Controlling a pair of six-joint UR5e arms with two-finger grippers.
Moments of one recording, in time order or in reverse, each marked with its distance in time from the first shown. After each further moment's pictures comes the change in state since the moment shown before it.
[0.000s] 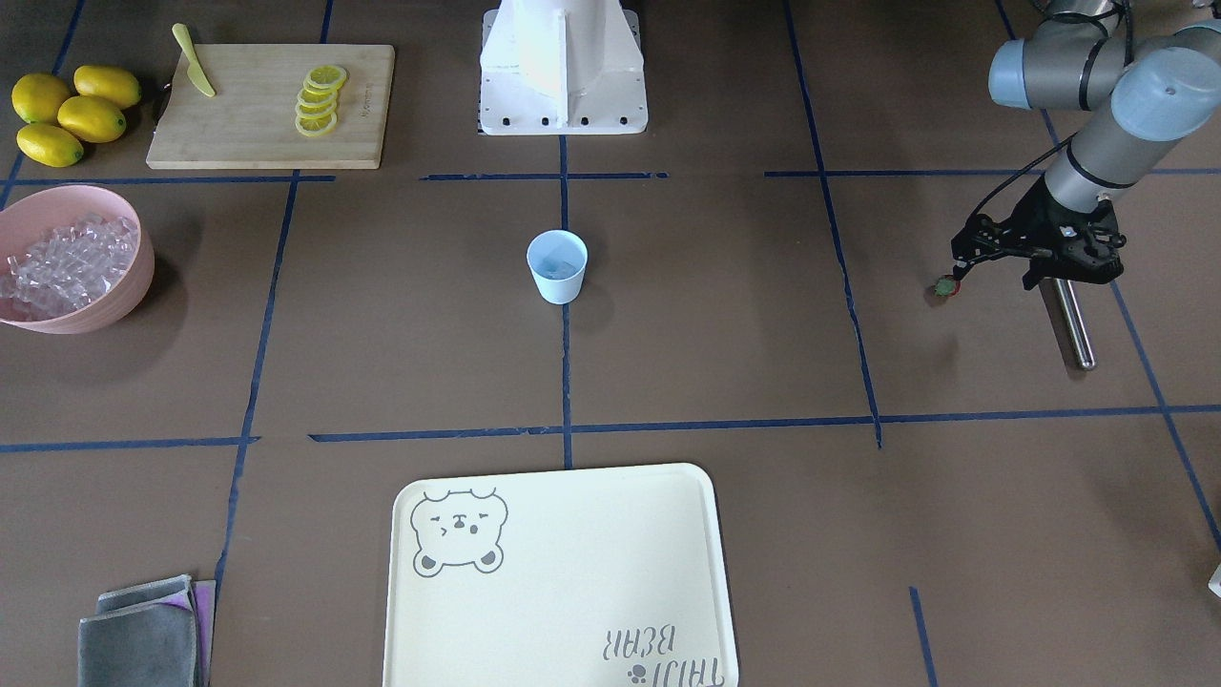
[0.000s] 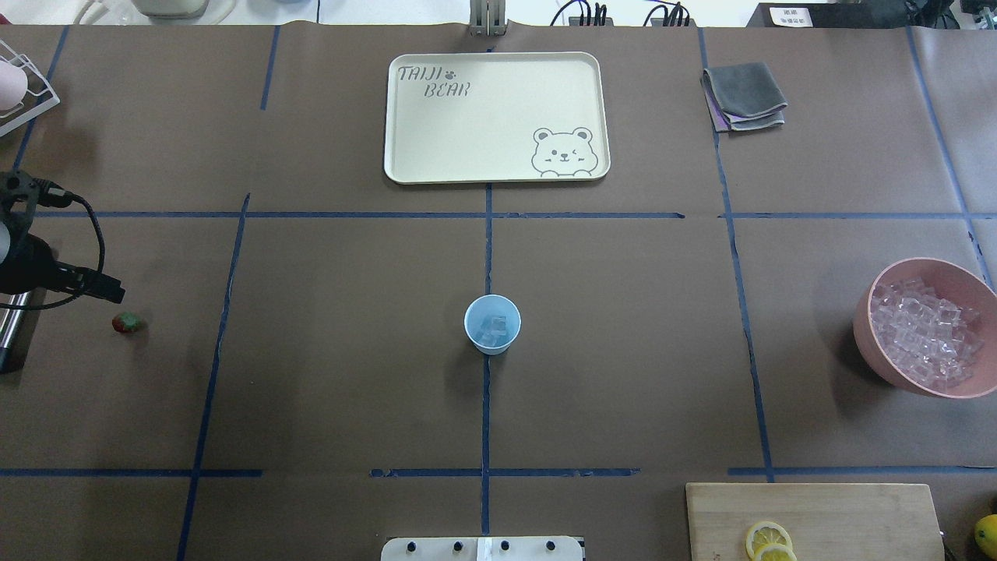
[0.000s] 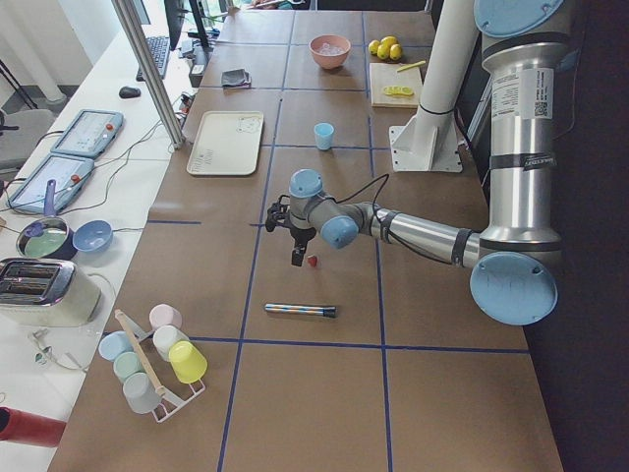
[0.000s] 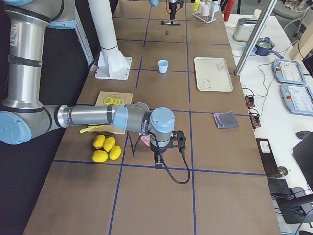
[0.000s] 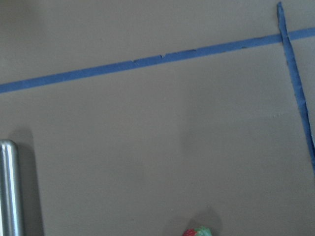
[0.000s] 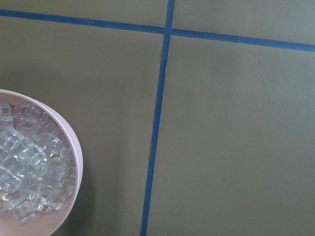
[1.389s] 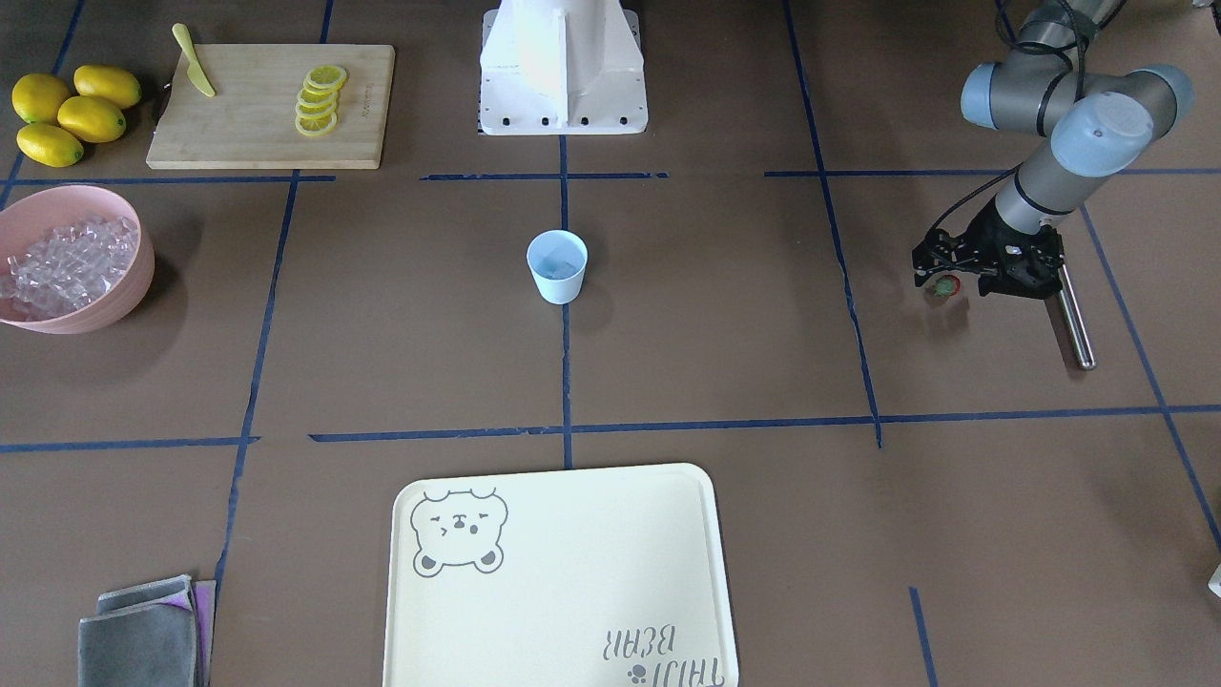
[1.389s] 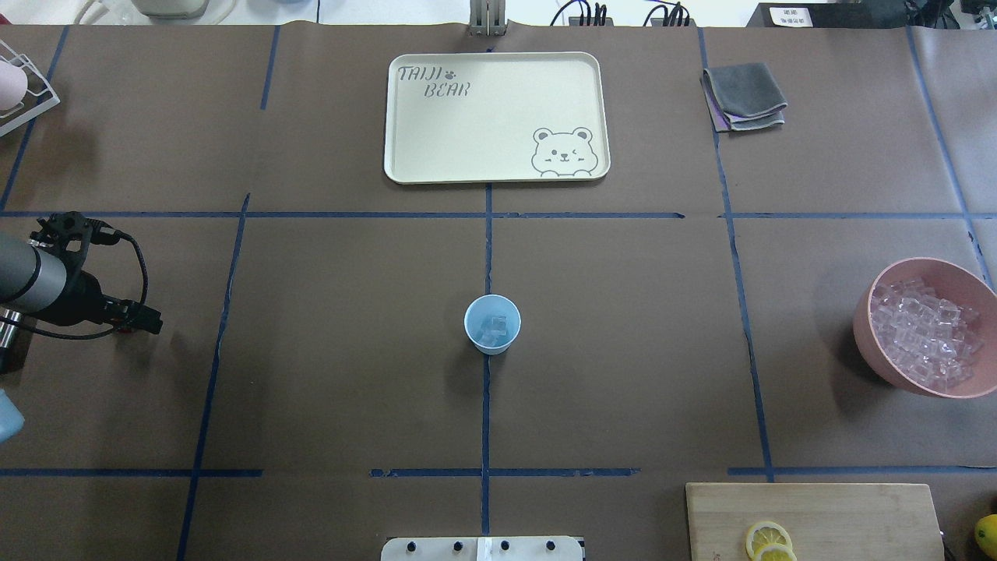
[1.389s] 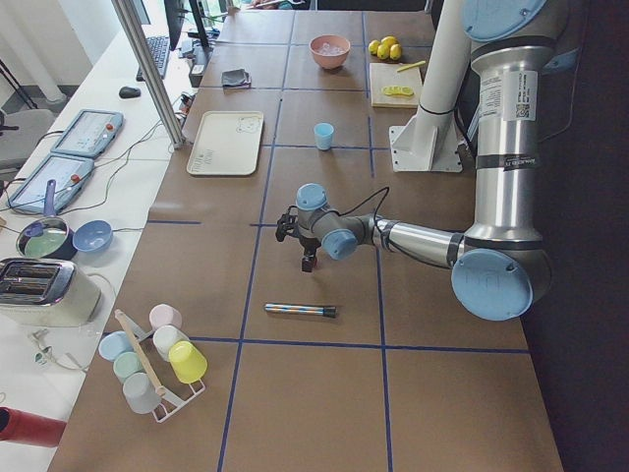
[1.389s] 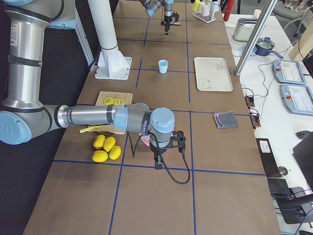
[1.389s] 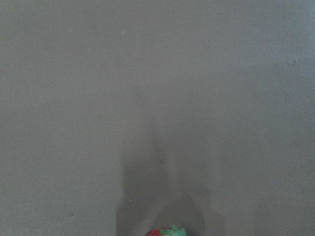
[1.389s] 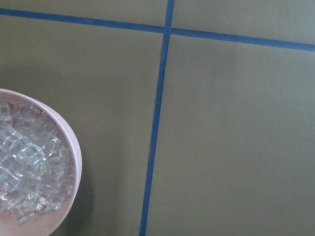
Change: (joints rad) left arm 0.100 -0.030 0.102 -0.104 0.002 -0.101; right arm 0.000 0.000 -0.003 0.000 -0.001 -0.002
